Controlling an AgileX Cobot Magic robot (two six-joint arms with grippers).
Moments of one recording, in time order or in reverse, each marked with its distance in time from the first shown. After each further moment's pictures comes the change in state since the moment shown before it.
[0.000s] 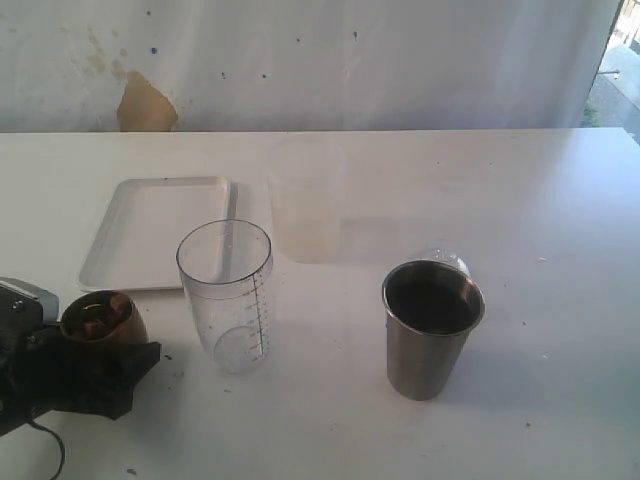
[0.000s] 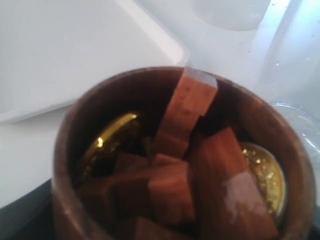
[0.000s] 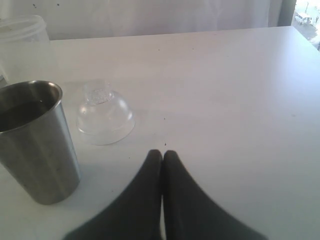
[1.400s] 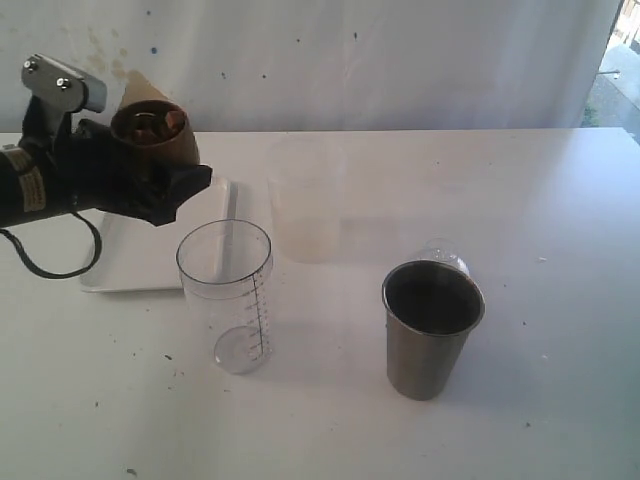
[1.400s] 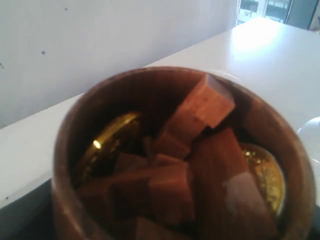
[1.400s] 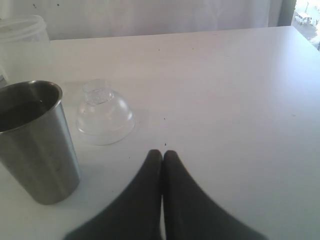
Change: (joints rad) left arm -0.074 -0.357 -0.568 0.527 0.609 -0.553; right arm 0.000 0.000 0.000 0.000 0.000 0.000
